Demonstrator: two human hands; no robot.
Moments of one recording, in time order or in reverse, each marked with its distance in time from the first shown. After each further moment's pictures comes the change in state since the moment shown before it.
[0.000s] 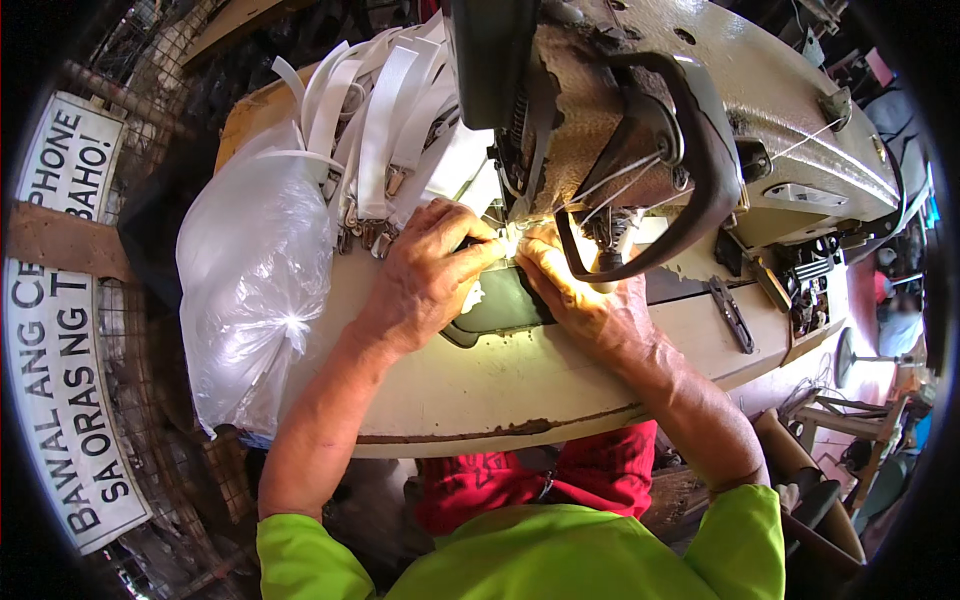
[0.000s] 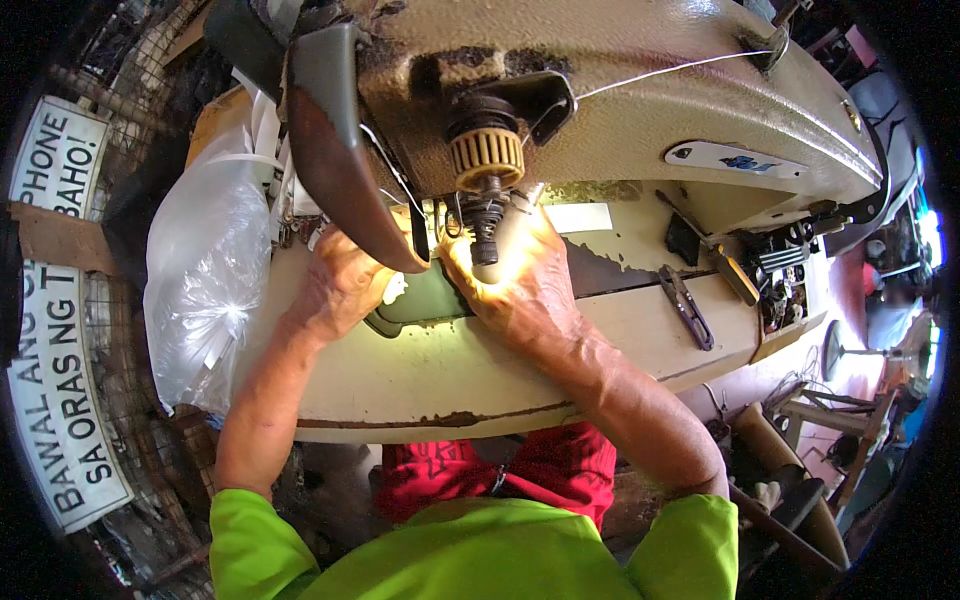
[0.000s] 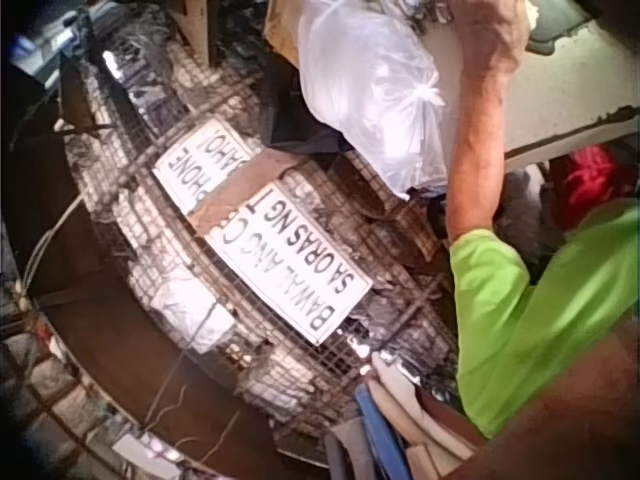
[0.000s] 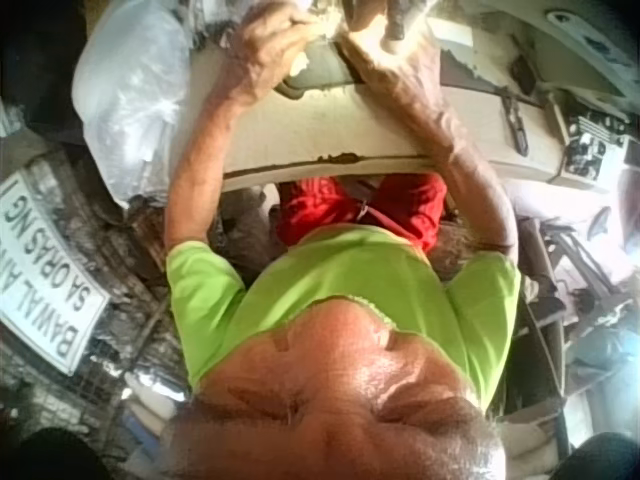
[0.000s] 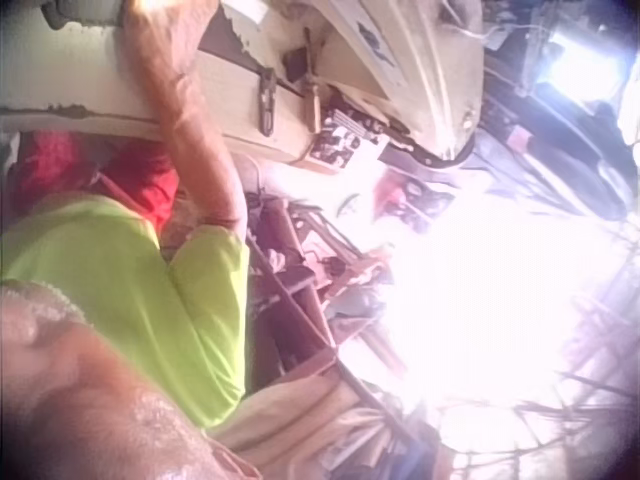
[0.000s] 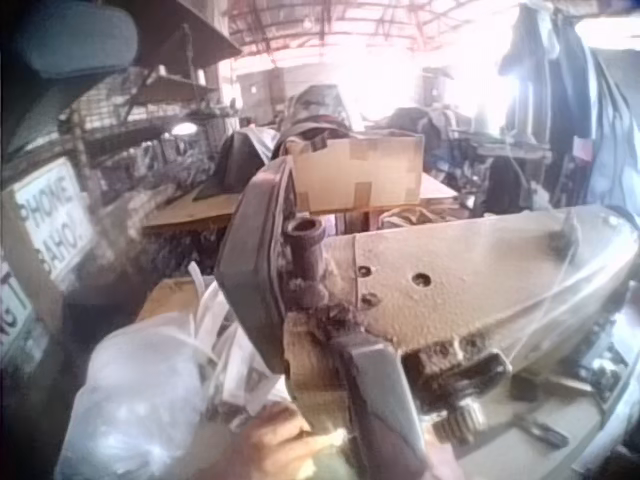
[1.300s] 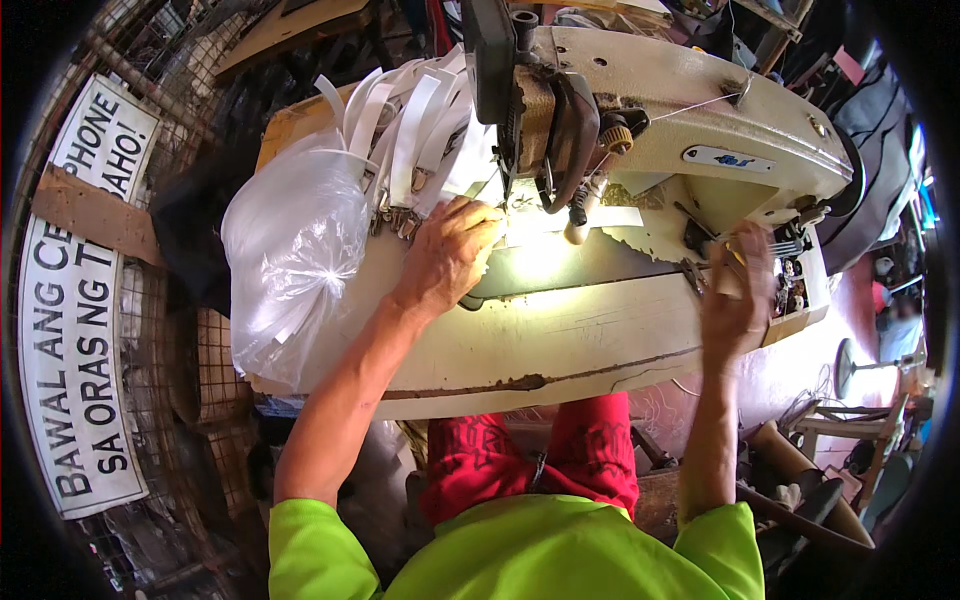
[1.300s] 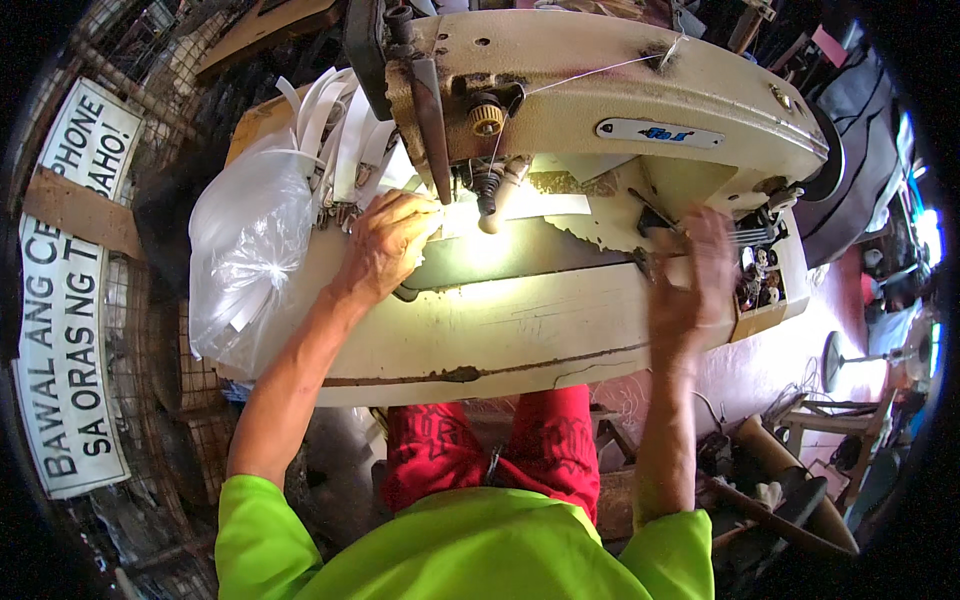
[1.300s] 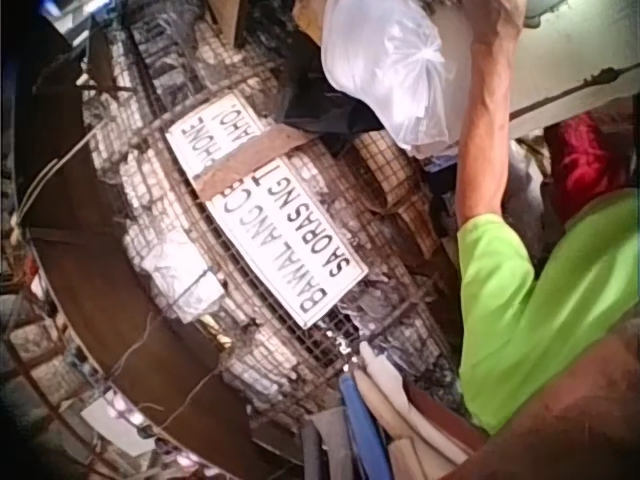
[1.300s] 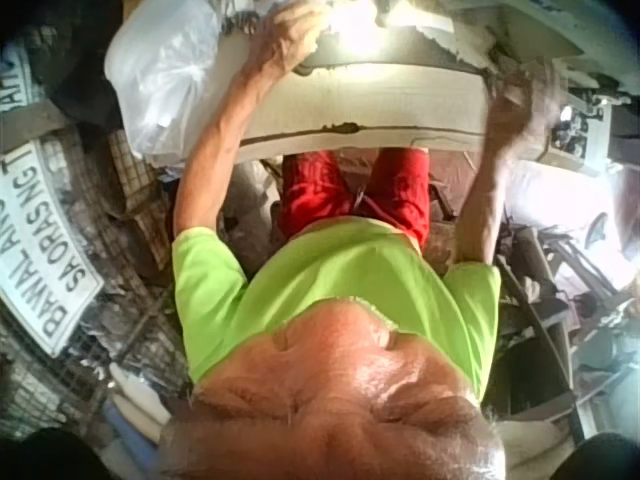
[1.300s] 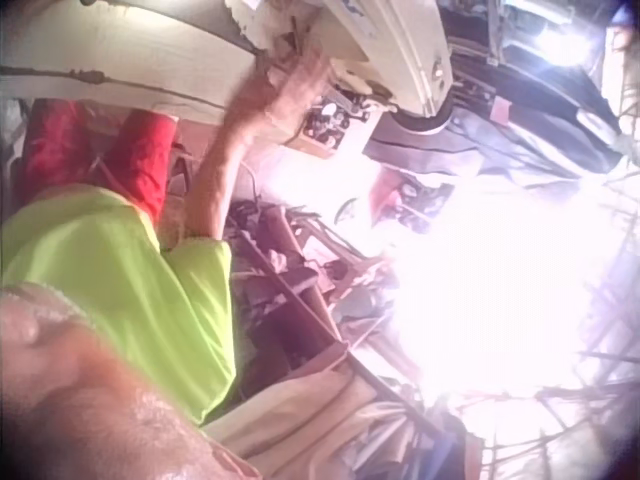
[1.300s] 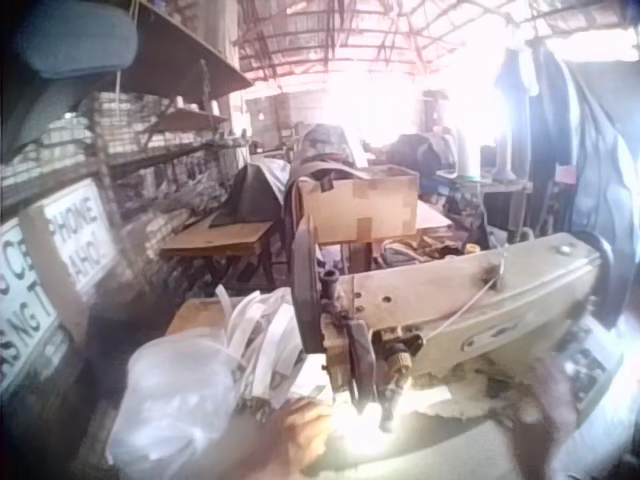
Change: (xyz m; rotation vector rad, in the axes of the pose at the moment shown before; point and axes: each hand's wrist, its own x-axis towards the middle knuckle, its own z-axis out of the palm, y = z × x) left_hand -0.005 0.002 0.015 0.207 0.064 -0.010; right_hand -0.066 0.021 -0.130 -0.530 0.513 0.026
